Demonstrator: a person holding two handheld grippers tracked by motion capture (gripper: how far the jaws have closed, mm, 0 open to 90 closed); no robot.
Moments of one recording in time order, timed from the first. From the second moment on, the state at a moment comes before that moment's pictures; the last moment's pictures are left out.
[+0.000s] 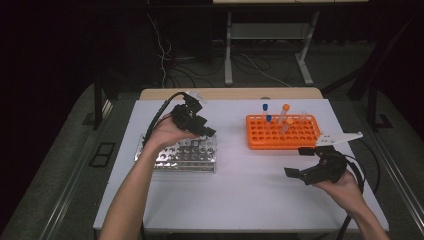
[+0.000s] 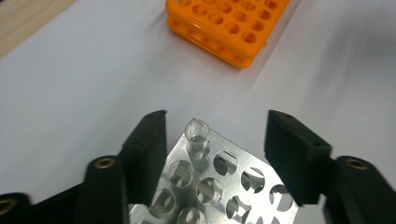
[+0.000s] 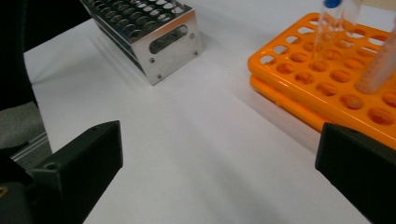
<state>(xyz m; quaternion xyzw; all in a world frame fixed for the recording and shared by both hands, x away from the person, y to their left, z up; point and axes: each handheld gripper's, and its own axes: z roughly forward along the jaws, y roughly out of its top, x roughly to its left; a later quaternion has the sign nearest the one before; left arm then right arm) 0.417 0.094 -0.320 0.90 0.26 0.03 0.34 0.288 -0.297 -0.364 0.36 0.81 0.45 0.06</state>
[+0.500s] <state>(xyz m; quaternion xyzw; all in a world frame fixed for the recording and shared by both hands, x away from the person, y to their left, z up) 0.380 0.107 -0.299 0.88 0.26 0.05 0.39 0.314 -0.325 -0.356 0.39 0.81 0.42 0.08</state>
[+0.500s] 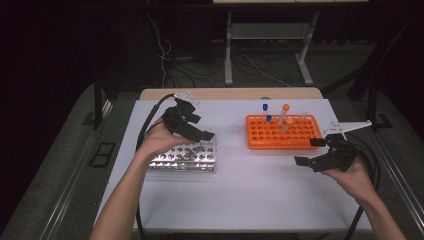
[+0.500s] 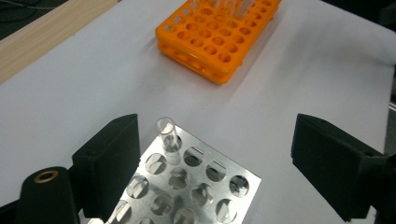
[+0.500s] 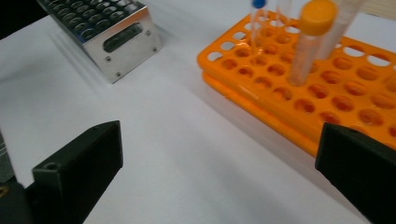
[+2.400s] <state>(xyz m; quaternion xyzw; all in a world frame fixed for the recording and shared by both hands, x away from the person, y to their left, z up) 0.287 0.137 -0.335 0.86 0.26 0.06 0.44 0.432 -0.355 -0.399 0.46 0.80 0.36 0.14</state>
